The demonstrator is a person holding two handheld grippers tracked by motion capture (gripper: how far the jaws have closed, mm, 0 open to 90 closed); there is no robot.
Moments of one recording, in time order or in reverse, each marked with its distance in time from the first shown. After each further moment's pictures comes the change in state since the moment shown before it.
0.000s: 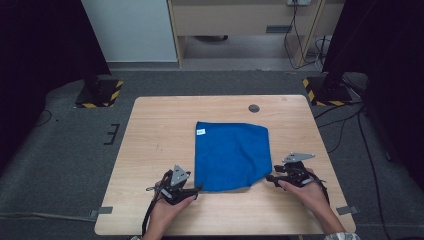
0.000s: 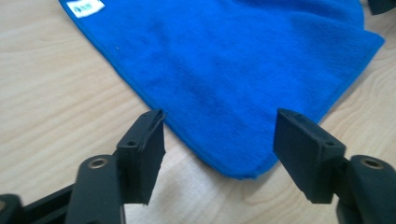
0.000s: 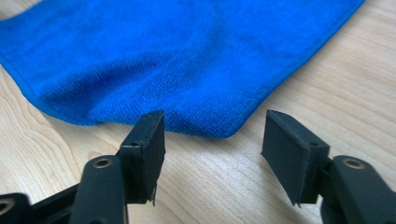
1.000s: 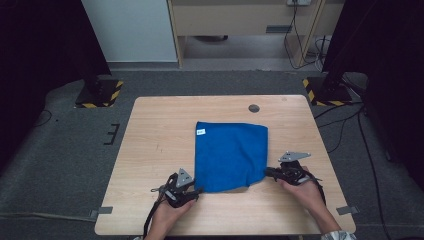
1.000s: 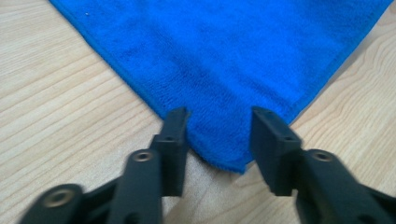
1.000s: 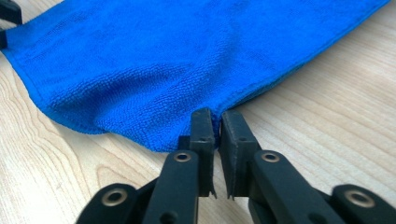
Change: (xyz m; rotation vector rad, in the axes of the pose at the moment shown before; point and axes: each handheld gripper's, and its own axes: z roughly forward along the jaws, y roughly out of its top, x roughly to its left) left arm -0.005 -0.007 0.012 0.089 -0.023 0.022; right arm 0.004 0.008 0.005 -0.022 0.028 -0.051
